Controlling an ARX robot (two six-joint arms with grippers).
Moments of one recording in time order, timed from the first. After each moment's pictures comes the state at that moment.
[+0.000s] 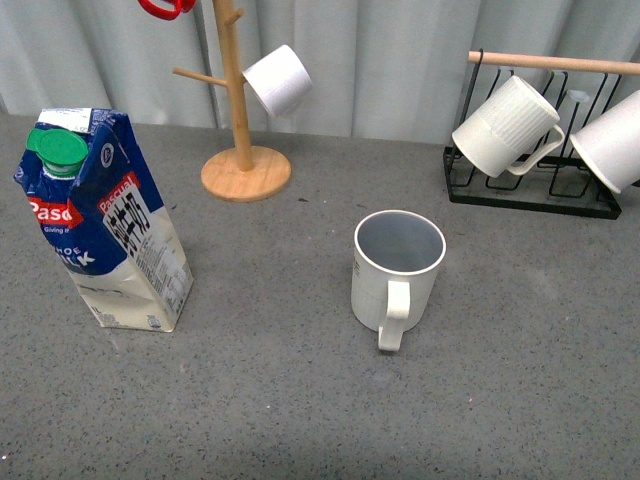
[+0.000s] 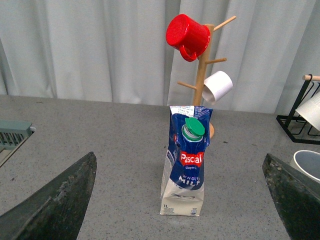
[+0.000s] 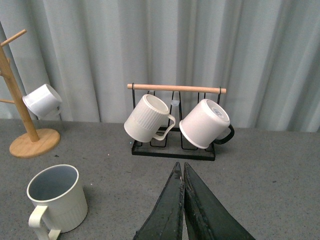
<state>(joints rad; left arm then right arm) 0.00 0.00 0.02 0.00 0.00 0.00 0.00 0.23 0.00 0.23 0.00 0.00</state>
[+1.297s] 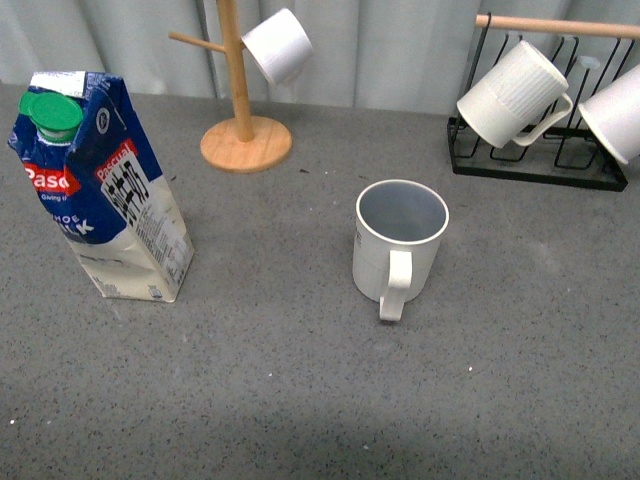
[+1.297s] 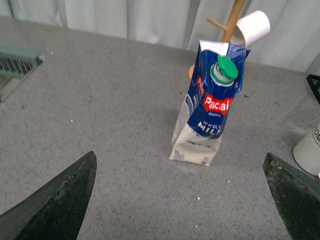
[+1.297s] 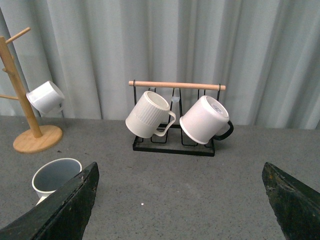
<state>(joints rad) 0.02 0.15 0.07 -0.15 -0.06 -0.10 0.00 0.00 0.01 0.00 0.00 0.00</state>
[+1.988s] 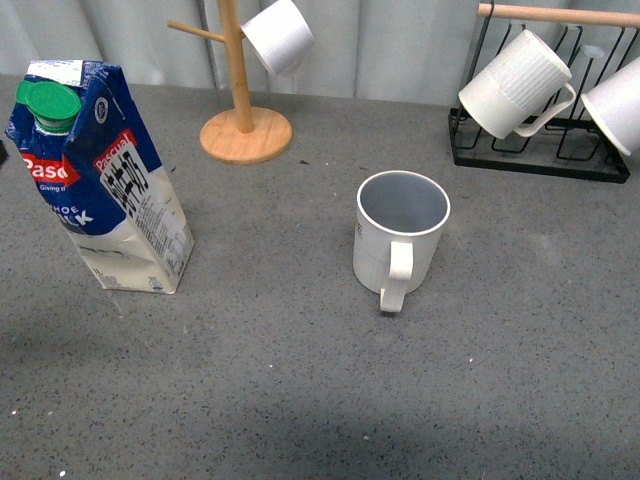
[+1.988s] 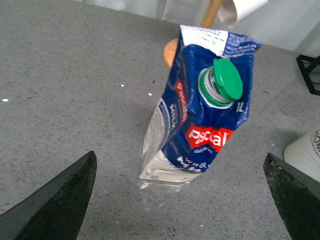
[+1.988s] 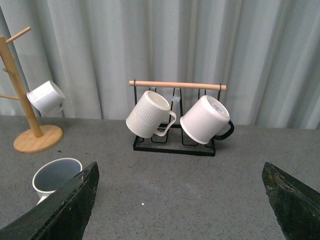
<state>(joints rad) 0.01 1.24 0.25 0.63 0.08 -0.12 0.00 0.00 0.01 0.00 0.00 0.00</state>
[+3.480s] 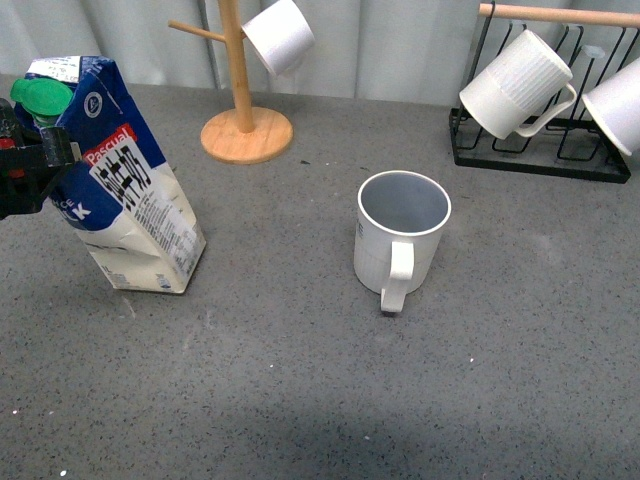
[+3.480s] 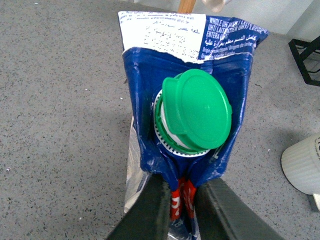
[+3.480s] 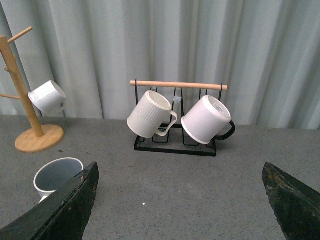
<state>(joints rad) -0.06 1.63 0.44 0.78 0.11 -0.13 0.00 0.00 0.01 0.00 0.00 0.00</state>
